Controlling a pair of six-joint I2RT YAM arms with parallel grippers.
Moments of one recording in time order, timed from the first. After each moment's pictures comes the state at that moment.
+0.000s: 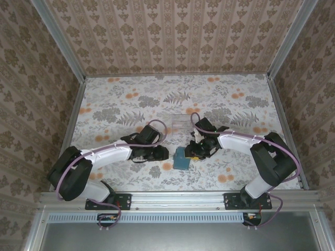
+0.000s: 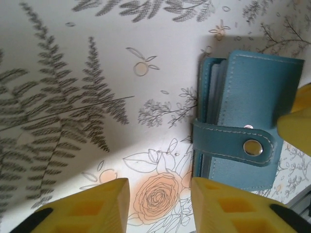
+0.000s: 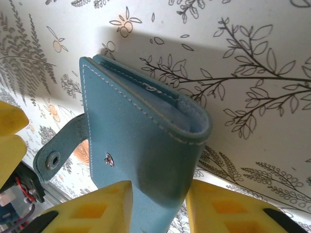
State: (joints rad) left arm -0.80 1.42 0.69 -0.33 0.32 -0.72; right arm 0.56 1.58 0.80 -0.47 -0.49 0.65
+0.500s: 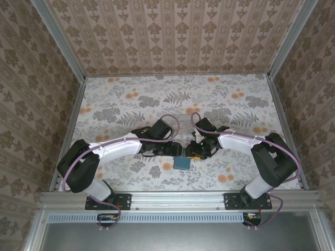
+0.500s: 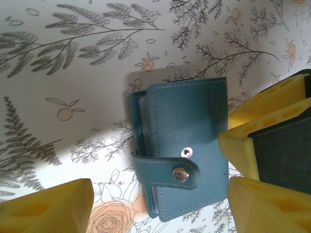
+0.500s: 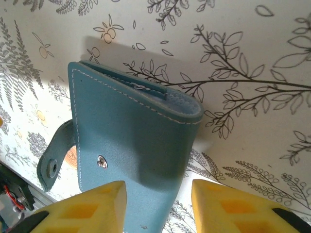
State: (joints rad) left arm -0.90 1.54 0.91 -0.44 0.25 -0.67; right arm 0.56 1.57 0.81 -0.49 -0.44 0.65
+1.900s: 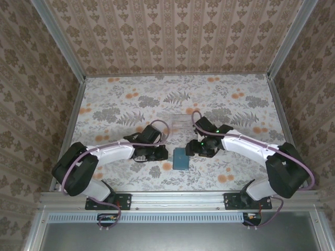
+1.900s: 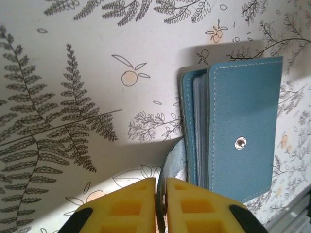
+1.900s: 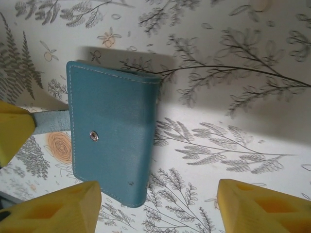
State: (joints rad) left arm -0.79 1.47 0.67 -0.26 0.37 -0.71; right arm 0.65 1.46 0.89 -0.68 -0.21 0.68
